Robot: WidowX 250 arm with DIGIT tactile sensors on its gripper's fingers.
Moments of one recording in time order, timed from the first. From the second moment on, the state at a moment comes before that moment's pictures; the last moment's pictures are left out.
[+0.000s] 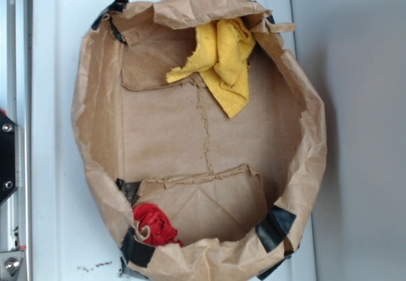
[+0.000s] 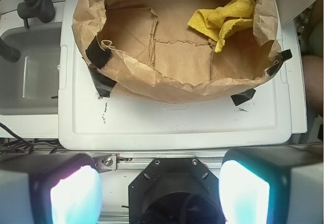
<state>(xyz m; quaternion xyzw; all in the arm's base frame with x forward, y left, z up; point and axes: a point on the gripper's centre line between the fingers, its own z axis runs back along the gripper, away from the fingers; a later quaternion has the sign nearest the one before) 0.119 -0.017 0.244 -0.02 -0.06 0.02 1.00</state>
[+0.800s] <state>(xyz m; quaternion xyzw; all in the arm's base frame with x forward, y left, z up) 0.176 0.010 0.233 -0.04 -0.05 -0.01 1.00</state>
